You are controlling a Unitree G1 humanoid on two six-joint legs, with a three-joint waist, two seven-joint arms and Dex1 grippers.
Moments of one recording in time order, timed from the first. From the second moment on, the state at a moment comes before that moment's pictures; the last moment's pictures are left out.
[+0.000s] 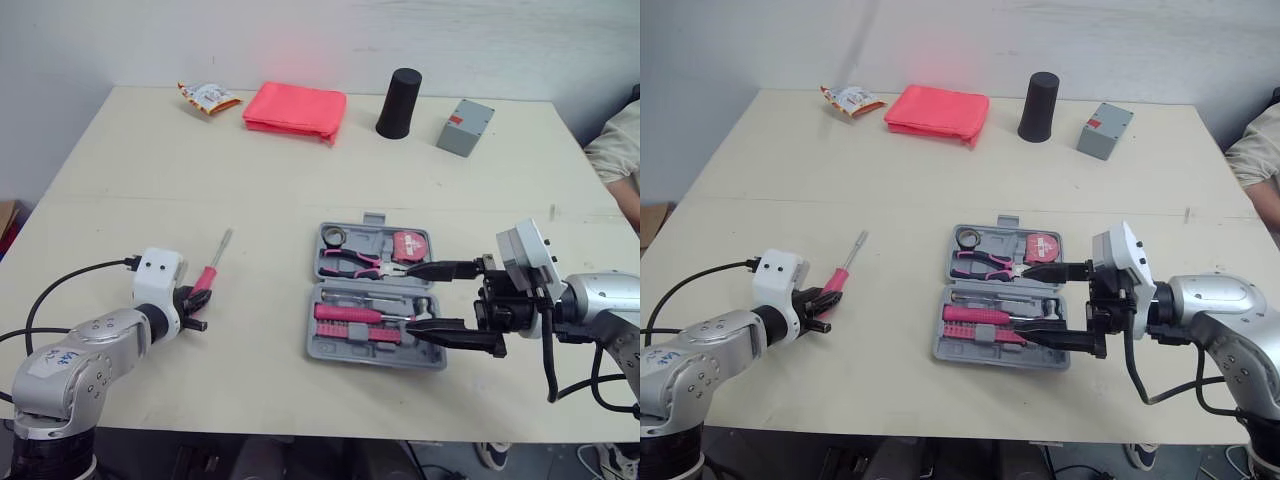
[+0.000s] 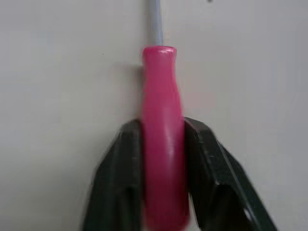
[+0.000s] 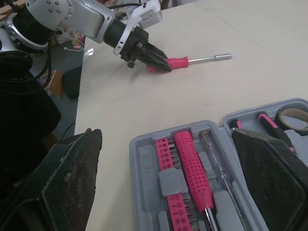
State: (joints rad) left arm -0.13 0.65 0.27 -0.53 -0.59 1.21 -0.08; right arm -0.21 -0.91 -0.21 -0.52 0.87 0.72 1.09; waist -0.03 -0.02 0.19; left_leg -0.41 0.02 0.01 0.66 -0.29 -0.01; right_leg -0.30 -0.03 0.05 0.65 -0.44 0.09
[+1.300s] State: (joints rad) left arm -0.78 0.70 -0.68 -0.46 -0.26 0.93 -0.98; right arm 0.24 -1.10 -0.55 -0.66 0.84 0.77 1.20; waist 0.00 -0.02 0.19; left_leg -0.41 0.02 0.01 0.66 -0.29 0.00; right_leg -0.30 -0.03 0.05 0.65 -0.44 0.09
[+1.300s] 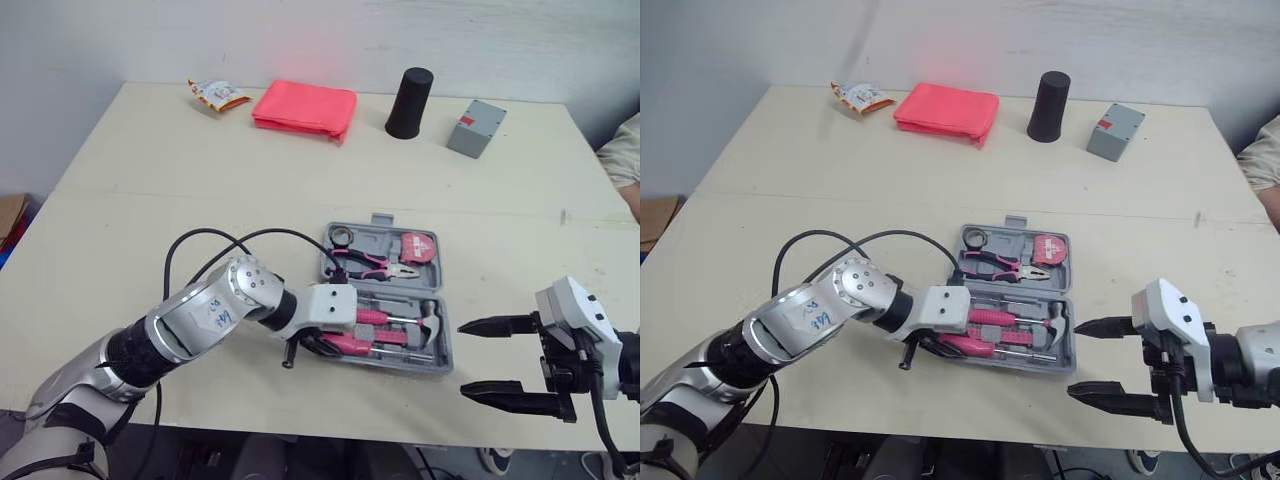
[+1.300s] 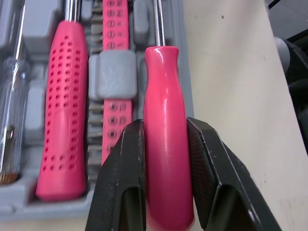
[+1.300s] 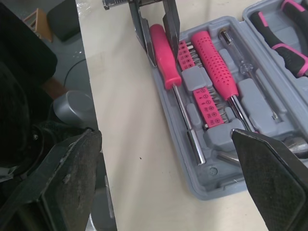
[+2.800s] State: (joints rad) left arm -0.52 0.48 -0.49 -0.22 -0.22 0.56 -0.98; right arm 0.20 -1.06 -0.48 -0.63 0.84 0.74 1.16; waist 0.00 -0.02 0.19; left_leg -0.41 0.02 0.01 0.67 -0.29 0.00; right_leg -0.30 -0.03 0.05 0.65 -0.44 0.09
